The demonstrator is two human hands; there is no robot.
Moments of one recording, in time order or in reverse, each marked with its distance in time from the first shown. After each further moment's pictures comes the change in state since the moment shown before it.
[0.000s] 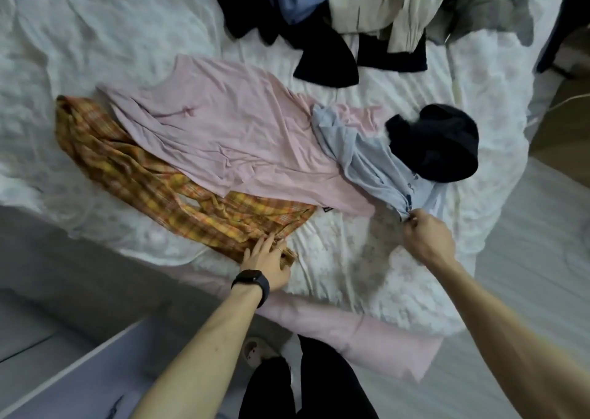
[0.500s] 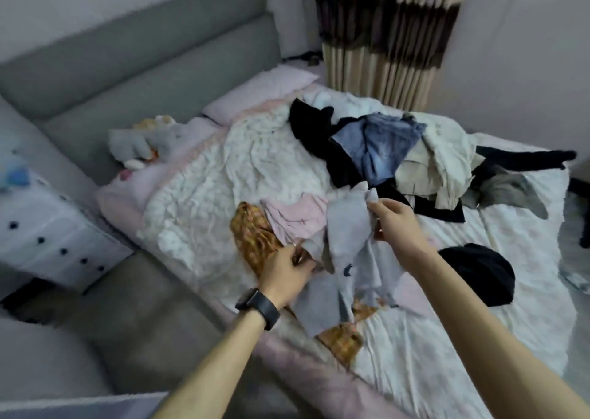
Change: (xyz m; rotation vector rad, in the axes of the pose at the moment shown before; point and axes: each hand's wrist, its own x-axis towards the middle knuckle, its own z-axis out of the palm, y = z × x) left_hand -0.283 -0.041 -0.153 -0.792 0.869 0.329; right_hand -0.190 -0.270 -0.192 1.056 -0.151 -0.448
